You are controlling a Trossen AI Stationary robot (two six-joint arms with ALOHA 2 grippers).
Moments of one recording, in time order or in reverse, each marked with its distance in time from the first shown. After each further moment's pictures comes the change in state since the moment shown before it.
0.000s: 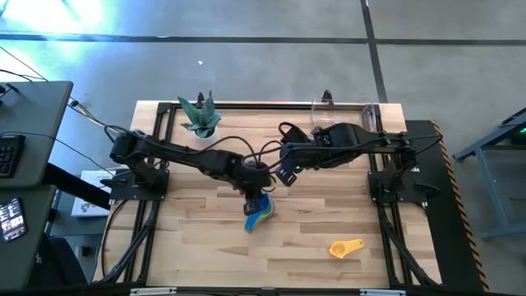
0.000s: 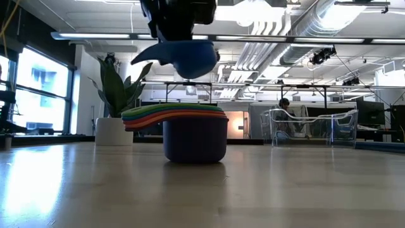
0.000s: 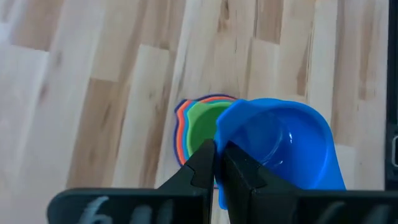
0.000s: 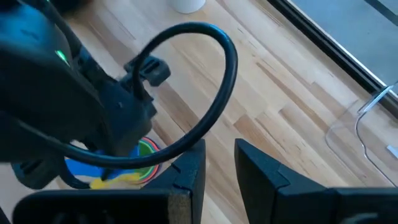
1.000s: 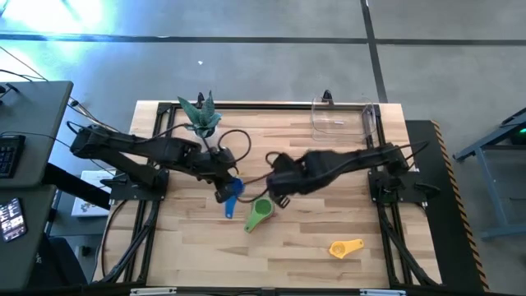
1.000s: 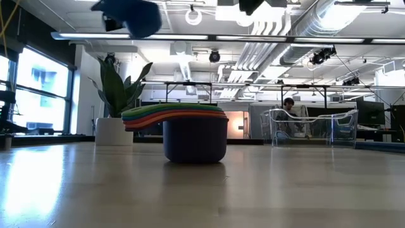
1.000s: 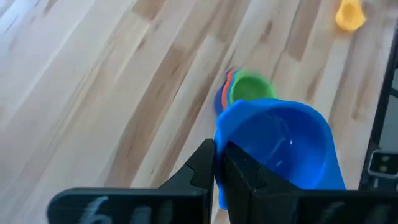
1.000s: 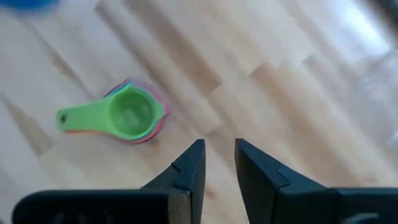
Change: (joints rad) left arm -0.044 -0.412 -0.141 -0.219 -0.195 -0.283; right arm 0.080 0.094 -0.146 0.014 -0.077 0.110
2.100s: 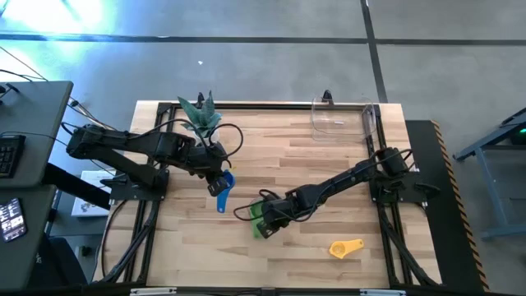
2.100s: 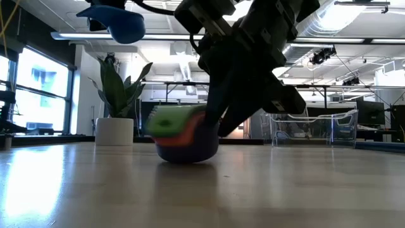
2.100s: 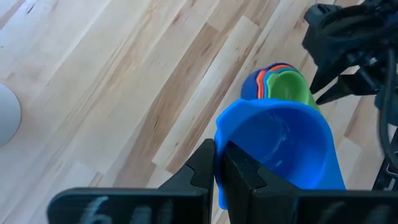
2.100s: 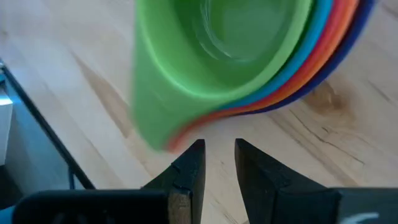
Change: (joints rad) left arm 0.037 -0.047 0.000 -0.138 0.000 -0.063; right arm 0.037 0.013 -0.824 1.193 -0.437 0.311
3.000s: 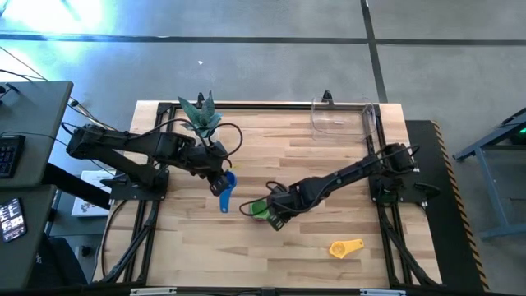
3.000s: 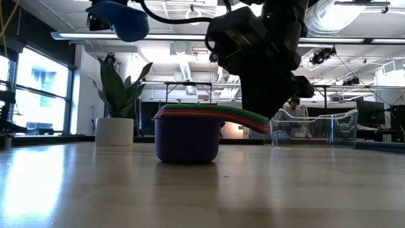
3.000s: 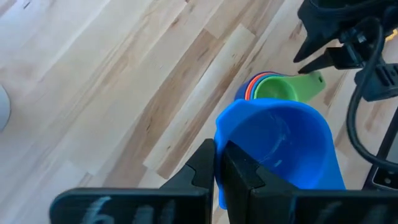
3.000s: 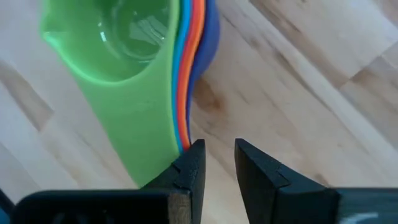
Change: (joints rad) left arm -0.001 0.000 0.000 0.024 0.000 -0.052; right arm -0.031 -0.069 0.000 -0.282 0.086 -0.157
